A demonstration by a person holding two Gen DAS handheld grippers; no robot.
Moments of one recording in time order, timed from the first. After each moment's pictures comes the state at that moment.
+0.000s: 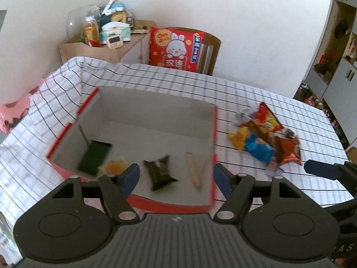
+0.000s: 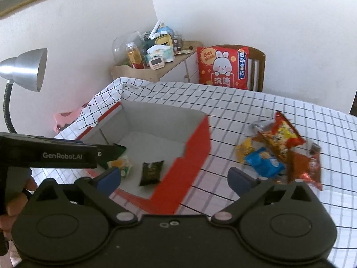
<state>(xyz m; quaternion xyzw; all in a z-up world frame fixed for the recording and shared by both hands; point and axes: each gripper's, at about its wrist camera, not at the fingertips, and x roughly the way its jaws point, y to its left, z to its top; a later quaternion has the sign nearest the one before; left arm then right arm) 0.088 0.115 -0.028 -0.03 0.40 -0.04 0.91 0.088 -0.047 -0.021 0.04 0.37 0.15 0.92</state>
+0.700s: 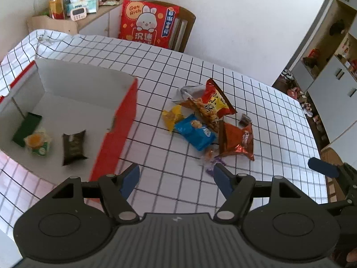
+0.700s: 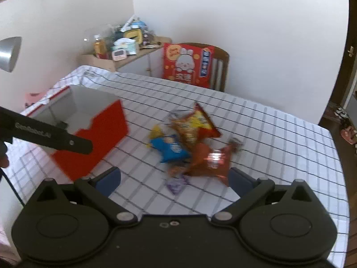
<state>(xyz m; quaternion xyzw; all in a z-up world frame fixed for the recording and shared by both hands) 0.112 -0.013 -0.047 -0.08 0.47 -0.07 0.88 0.079 -0.199 -0.034 -0.03 0.38 0.10 0.92</state>
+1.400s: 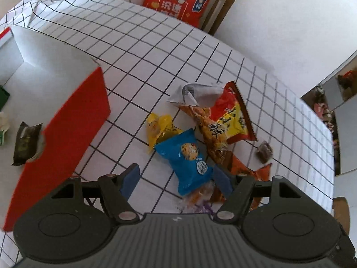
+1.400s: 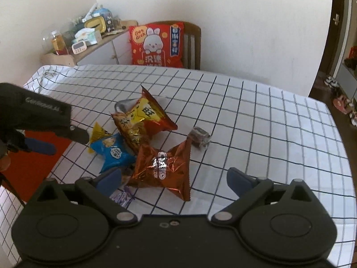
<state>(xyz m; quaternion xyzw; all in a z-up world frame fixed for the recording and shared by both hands) 0.237 -0.065 -0.109 -0.15 0.54 0.02 0.83 0.170 -0.254 -0.094 0.02 0.44 0.06 0.90</state>
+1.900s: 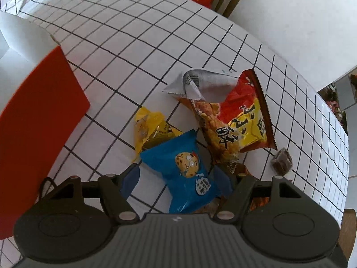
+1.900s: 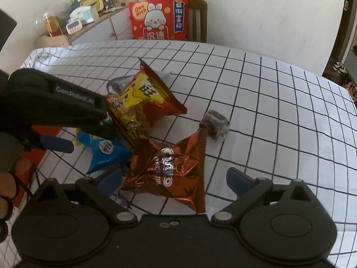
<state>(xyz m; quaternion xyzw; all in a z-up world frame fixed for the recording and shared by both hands) 0.280 -0.081 -0.159 -0.16 0.57 0.04 0.80 0.210 -0.242 -0.135 0.01 0.49 0.06 0.87</state>
